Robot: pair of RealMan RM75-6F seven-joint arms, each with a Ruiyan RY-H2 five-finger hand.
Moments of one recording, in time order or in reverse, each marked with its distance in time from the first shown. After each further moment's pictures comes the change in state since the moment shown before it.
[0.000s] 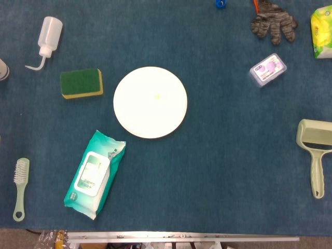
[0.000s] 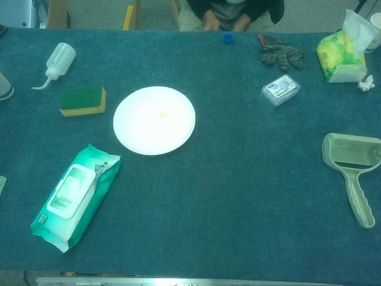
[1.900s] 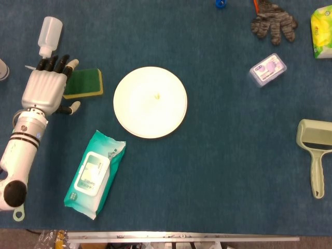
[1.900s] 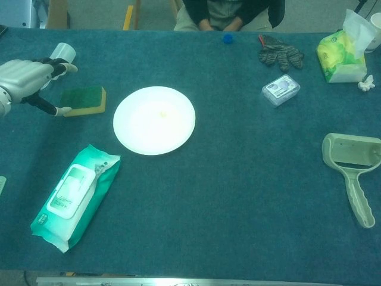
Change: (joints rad) left arm -0.567 -0.297 -0.104 0.297 -0.611 -0.634 0.437; right arm 0.010 0.002 0.014 -0.004 0.037 -0.024 -0.042
